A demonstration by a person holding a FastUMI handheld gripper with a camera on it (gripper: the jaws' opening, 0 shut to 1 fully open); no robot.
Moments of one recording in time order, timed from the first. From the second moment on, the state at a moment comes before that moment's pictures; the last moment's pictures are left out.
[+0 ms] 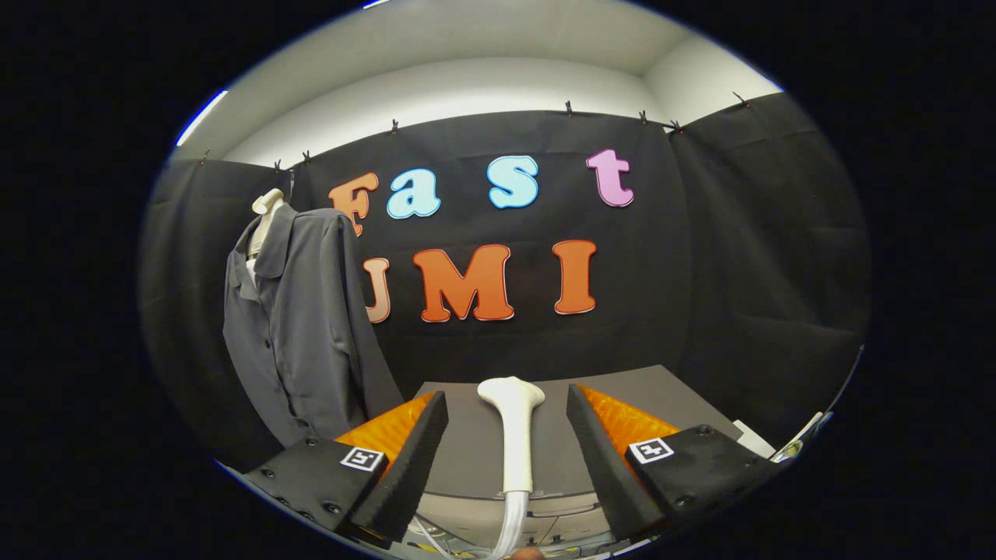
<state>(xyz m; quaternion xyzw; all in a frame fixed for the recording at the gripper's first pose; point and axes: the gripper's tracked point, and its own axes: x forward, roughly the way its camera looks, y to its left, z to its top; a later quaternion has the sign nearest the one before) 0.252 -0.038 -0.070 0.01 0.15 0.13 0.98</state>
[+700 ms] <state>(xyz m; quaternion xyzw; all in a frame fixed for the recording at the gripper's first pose) 0.376 -0.023 -0.184 -0.04 0.35 0.11 0.93</state>
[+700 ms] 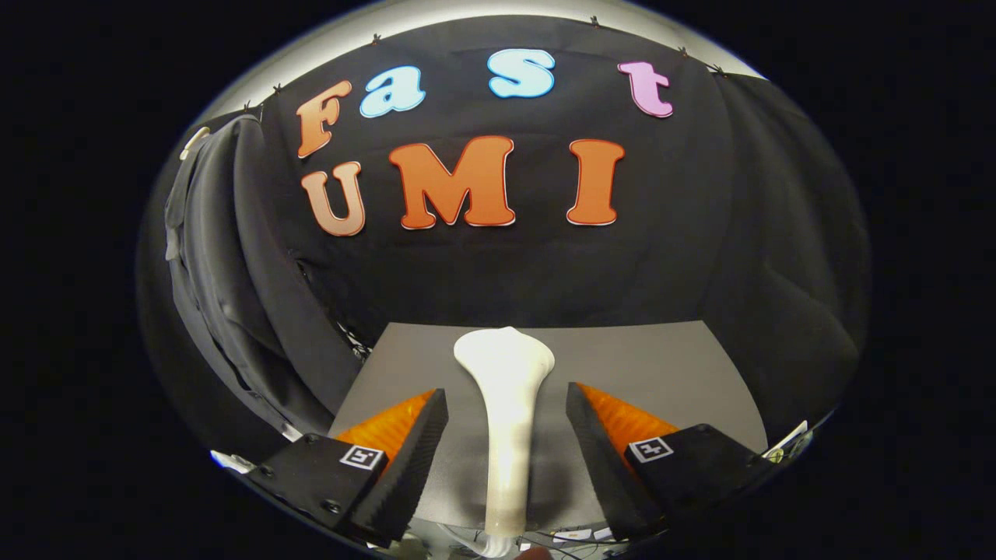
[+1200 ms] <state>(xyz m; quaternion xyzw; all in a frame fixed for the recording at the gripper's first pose) 0.400 -0.030 -0.244 -0.06 0.46 0.11 0.88</state>
